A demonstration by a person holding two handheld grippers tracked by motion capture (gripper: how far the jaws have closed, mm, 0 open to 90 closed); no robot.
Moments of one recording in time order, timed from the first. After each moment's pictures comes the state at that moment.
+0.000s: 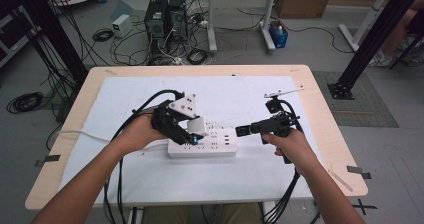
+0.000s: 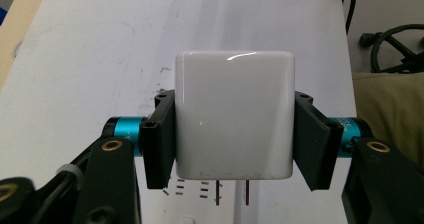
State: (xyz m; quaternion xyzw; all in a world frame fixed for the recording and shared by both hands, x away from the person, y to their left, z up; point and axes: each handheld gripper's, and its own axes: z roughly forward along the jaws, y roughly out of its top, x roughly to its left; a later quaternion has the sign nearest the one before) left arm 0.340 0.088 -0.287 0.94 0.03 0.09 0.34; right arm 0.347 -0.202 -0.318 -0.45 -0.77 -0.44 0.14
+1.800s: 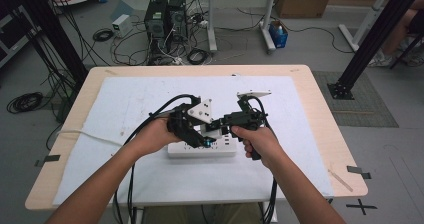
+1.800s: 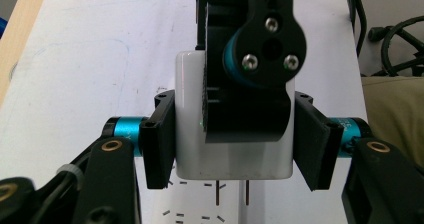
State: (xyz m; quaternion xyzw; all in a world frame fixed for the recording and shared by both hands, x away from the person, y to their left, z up) left arm 0.337 0.059 -0.294 0.94 0.01 0.10 0.33; right arm 0.369 -0.141 -0.342 -0.48 -0.68 -0.45 0.32
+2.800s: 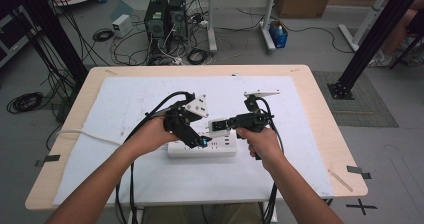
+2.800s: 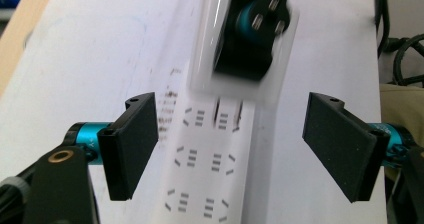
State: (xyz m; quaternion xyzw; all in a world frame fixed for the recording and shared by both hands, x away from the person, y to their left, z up) left arm 0.346 0.079 -0.298 0.94 0.09 0.10 0.32; right arm 0.367 -0.161 -0.342 -0.47 -0.71 -0.47 0.21
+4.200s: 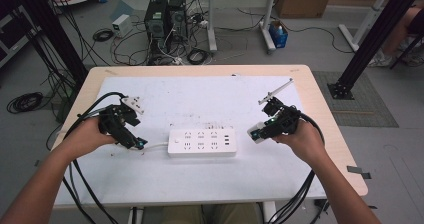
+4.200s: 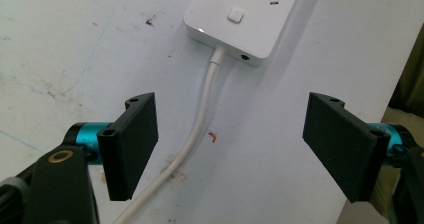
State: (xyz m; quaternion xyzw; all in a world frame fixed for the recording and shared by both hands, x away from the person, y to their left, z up) left arm 0.347 0.220 -0.306 0.95 0.23 0.06 0.21; right arm 0.345 -0.206 -0.297 -0.35 -0.90 -0.27 -0.03
